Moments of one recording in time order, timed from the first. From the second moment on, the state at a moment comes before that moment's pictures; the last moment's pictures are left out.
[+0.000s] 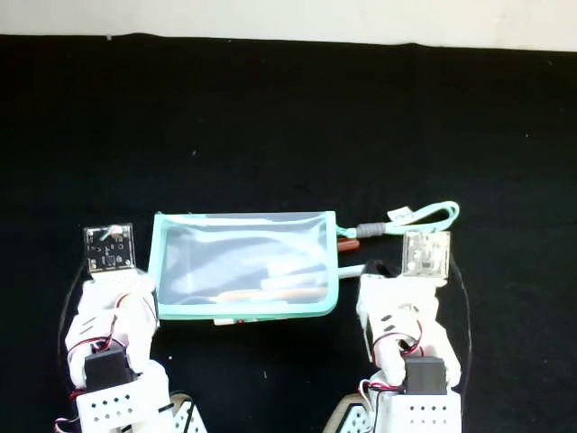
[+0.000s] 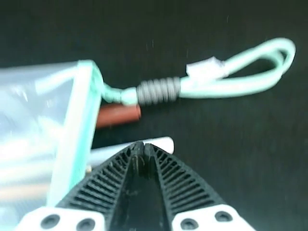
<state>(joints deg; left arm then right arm) -21.0 -103.4 96.4 59.6 -2.9 -3.0 -104.5 96.0 53.0 -2.5</state>
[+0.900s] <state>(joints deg) -5.1 -103.0 61.9 78.4 -2.9 -3.0 -103.0 68.9 75.9 -2.5</state>
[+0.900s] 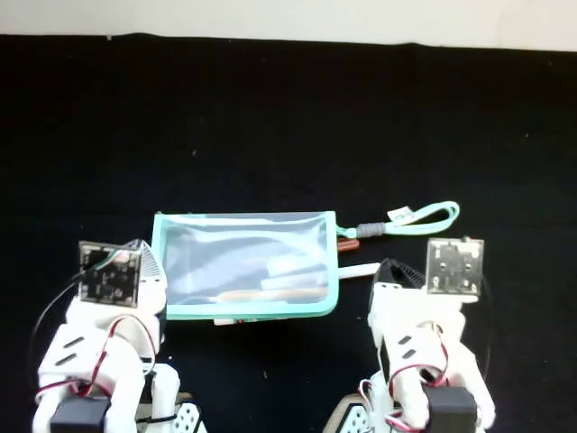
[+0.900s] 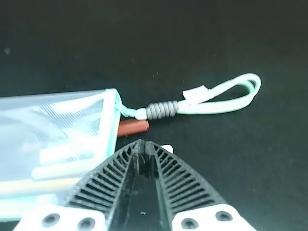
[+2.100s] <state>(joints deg) 0.7 -35.0 21.8 71.4 -2.9 1.4 -24.4 21.1 79.1 -2.4</state>
